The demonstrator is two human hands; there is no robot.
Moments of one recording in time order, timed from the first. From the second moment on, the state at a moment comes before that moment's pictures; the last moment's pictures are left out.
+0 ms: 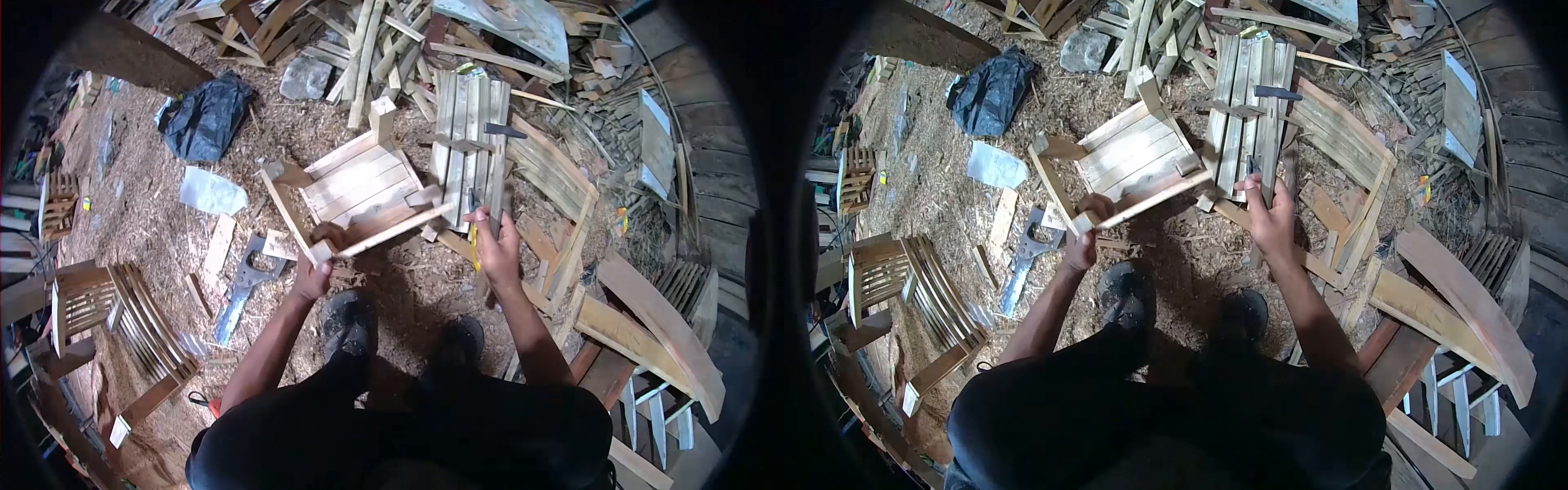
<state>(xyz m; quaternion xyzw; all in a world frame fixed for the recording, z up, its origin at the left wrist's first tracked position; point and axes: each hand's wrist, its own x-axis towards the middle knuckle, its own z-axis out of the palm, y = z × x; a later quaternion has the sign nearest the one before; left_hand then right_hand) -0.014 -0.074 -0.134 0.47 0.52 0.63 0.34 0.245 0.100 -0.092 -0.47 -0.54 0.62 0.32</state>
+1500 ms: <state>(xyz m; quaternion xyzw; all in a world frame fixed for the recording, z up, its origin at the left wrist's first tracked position) -0.044 -0.024 -0.098 0.49 0.58 0.56 0.35 0.233 0.012 -0.089 -0.40 -0.79 0.44 0.14</state>
